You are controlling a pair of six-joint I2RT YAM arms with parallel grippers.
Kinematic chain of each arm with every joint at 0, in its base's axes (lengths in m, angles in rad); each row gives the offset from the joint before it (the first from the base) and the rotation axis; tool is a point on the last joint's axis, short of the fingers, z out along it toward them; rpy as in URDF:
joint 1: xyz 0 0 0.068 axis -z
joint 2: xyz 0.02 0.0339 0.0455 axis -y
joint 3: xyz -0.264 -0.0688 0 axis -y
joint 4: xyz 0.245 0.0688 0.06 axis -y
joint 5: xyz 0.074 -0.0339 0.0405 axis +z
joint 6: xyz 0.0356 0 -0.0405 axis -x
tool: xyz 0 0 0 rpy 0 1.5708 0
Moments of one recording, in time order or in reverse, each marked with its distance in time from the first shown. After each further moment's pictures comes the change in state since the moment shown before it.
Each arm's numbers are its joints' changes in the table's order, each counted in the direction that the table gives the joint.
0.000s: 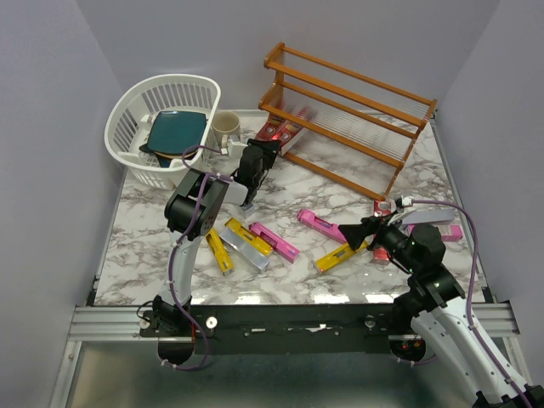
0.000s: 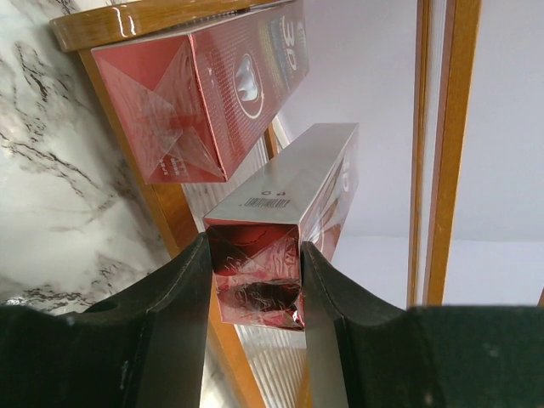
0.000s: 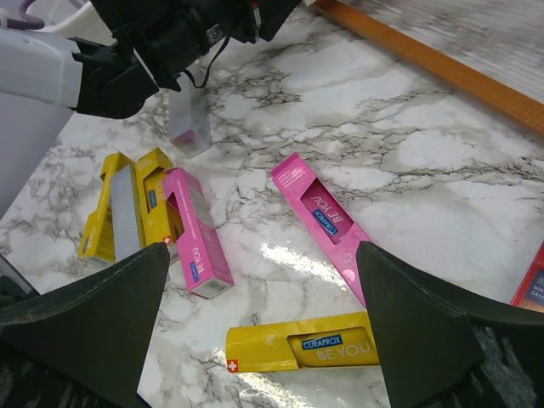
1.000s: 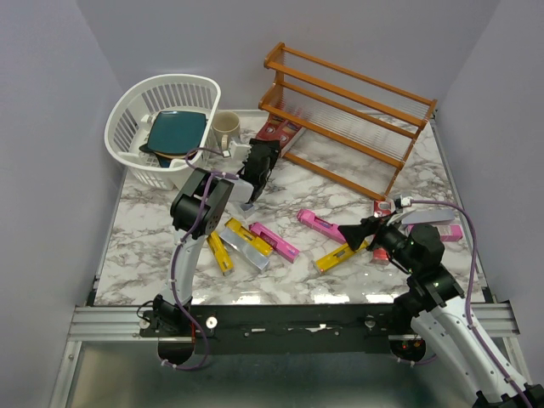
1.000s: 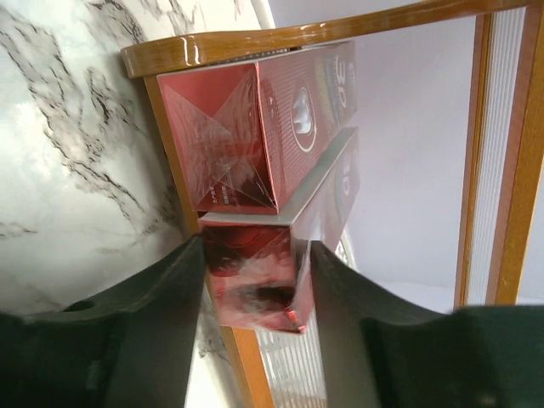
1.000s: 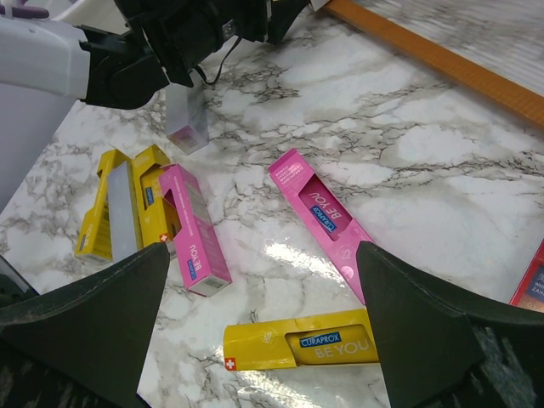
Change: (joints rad) left arm 0.026 -0.050 0.093 -0.136 0.152 0.010; right arm 0.000 -0.003 -0.007 0.003 0.000 0.000
